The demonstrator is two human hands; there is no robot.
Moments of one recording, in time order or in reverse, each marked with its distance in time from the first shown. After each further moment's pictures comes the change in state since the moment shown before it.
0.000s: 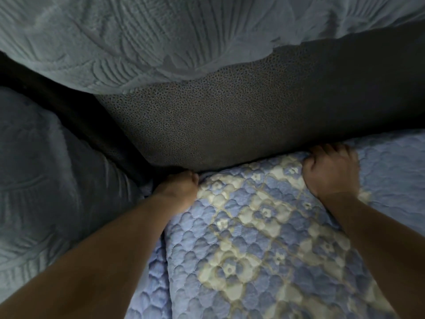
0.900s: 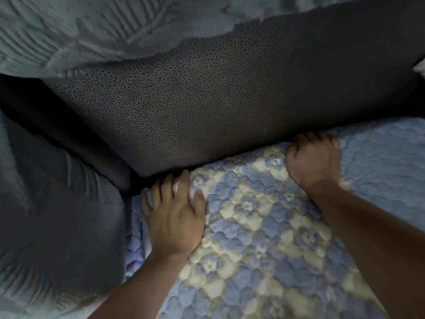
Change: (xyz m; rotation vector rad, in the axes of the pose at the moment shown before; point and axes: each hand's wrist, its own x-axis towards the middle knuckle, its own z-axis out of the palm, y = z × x) left_hand -0.043 0.016 0.092 0.019 0.645 0.027; right_hand 0.002 0.006 0.014 0.016 0.076 0.014
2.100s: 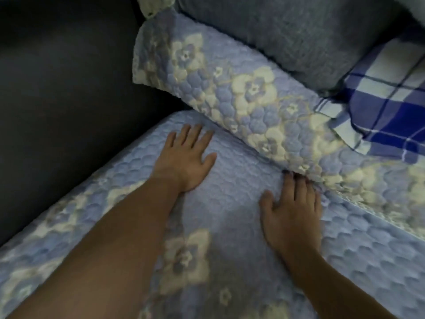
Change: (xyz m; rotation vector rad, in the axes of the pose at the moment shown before) left_hand 0.007 0.416 0.037 -0.004 -0.095 1.194; right_hand -0.237 0.234 -0.108 -0.084 -0.140 0.916
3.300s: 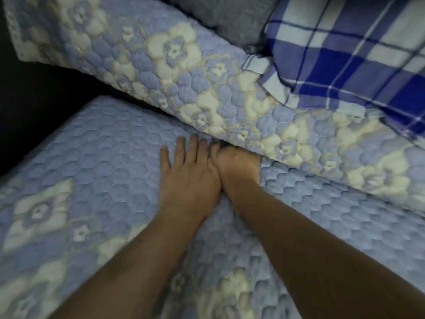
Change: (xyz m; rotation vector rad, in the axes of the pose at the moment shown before) left_hand -0.054 0.148 0.011 -0.066 0.098 0.063; right_hand 0.043 0.006 0.022 -0.262 0.003 -0.161
